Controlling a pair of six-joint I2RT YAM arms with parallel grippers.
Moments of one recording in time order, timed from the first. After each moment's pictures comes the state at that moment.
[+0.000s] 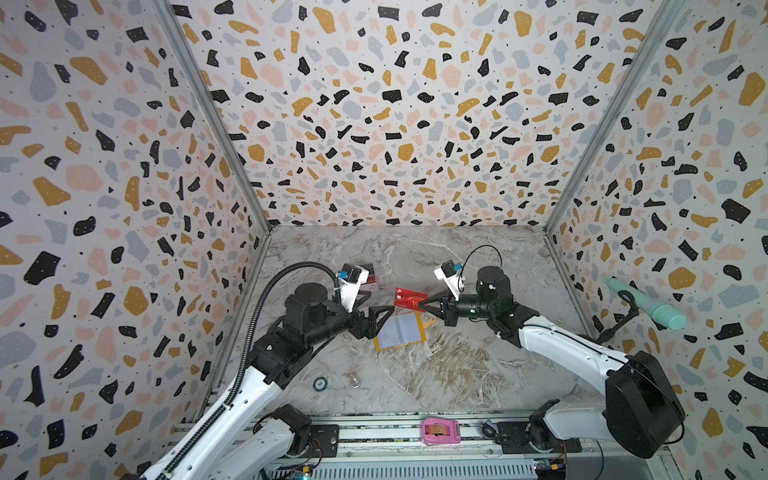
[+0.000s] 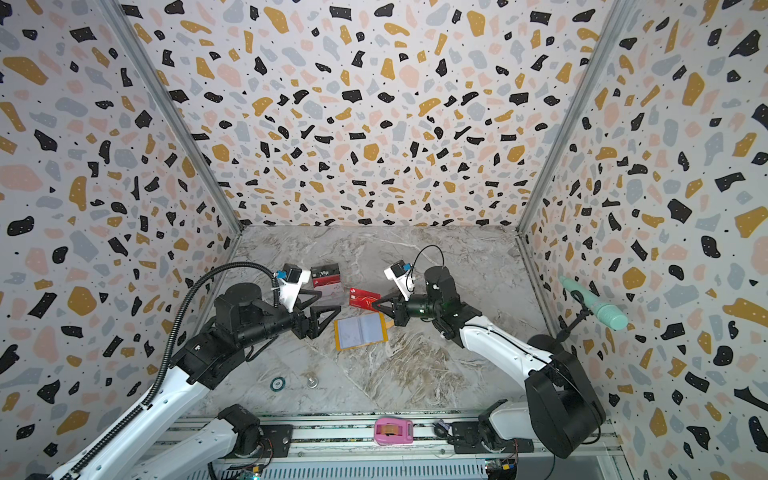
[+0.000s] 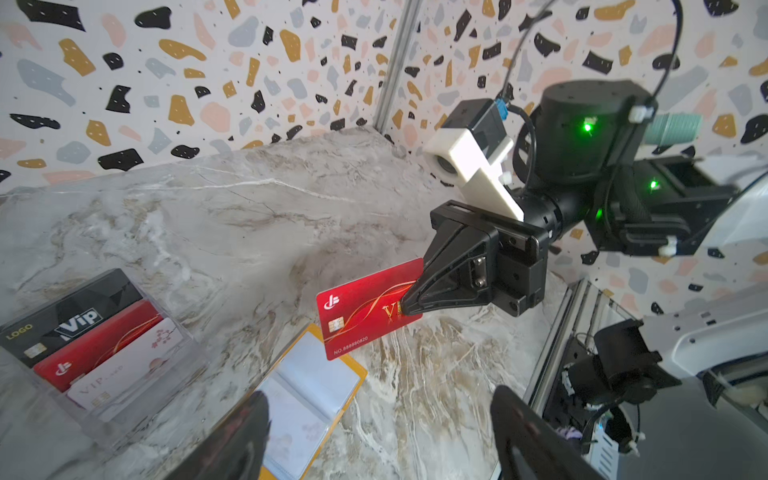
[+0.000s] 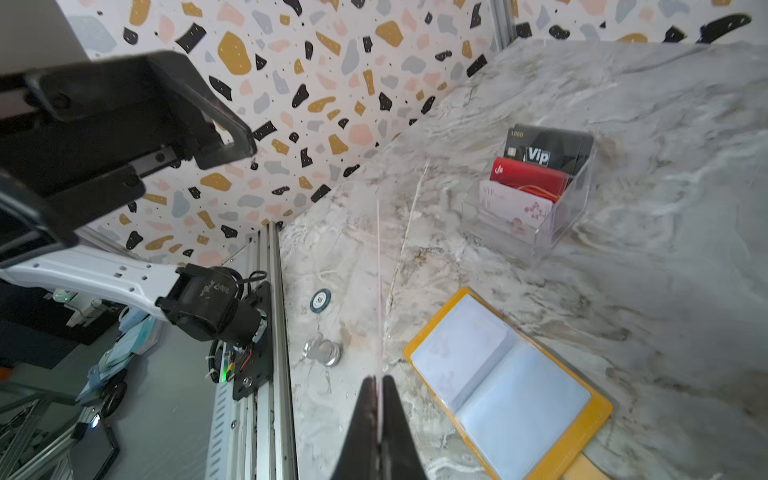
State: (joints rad) left arm -0.53 0.85 0.86 -0.39 0.41 -0.15; right arm 0.57 1.34 0.83 0.04 -0.82 0.15
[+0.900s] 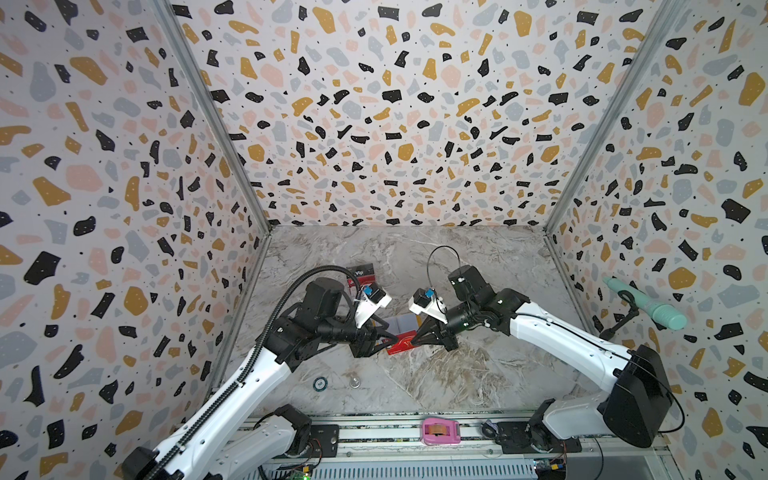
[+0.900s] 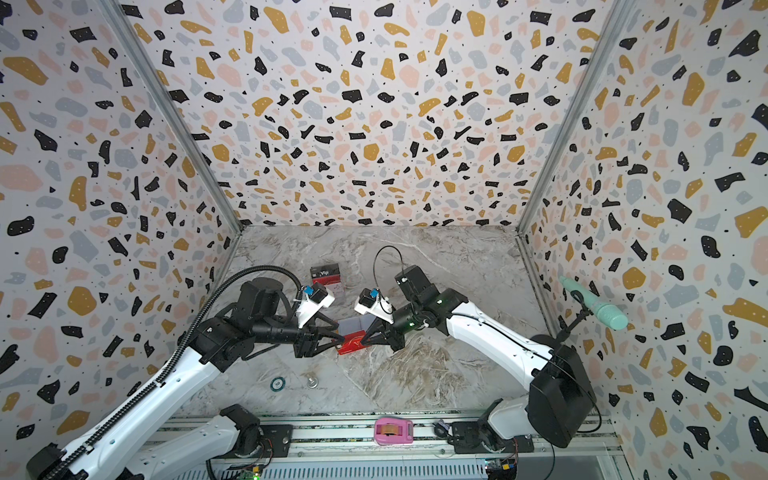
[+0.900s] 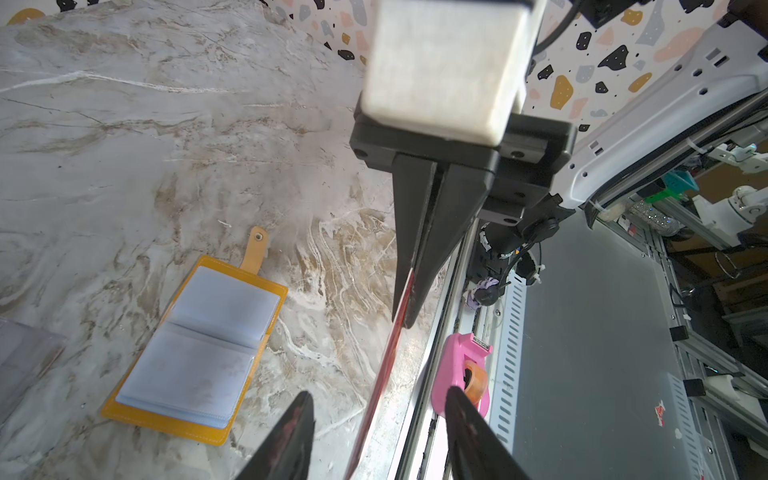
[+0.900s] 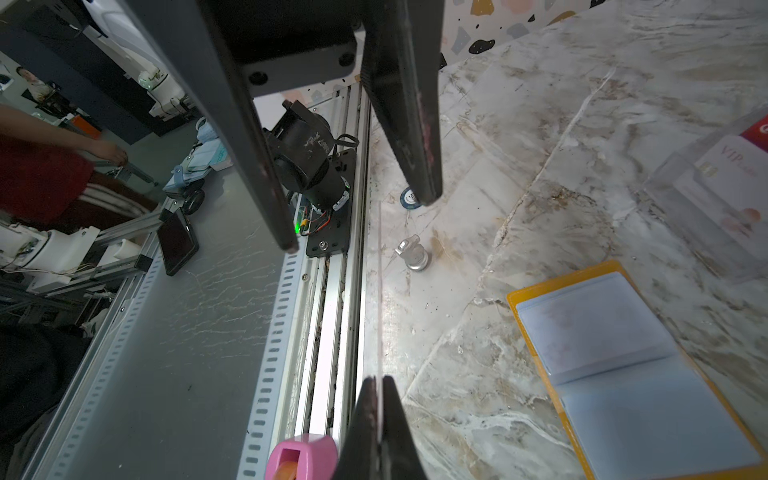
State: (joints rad) left arm -0.53 0.95 0.92 -0.68 0.72 0.11; right arm 0.74 1.39 1.10 -0.59 -0.94 -0.38
